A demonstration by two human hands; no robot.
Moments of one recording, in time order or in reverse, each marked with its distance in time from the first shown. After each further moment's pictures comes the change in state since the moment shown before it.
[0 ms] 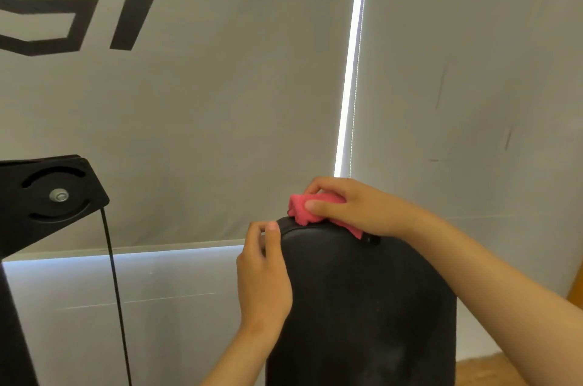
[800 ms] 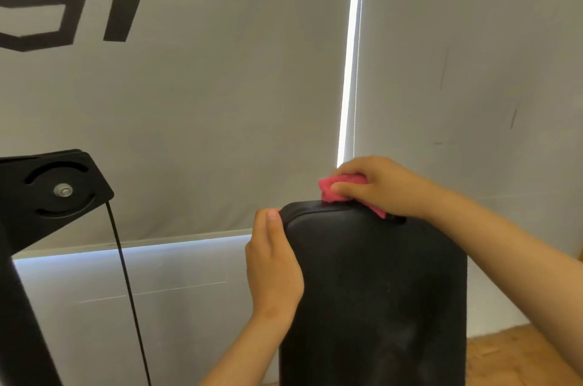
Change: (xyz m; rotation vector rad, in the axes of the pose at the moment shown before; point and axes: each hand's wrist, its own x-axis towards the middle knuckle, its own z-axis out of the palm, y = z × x) left_hand -0.004 0.003 -0.002 0.039 -0.005 -0.016; right_hand -0.004 0.015 -0.008 -0.175 0.164 0.047
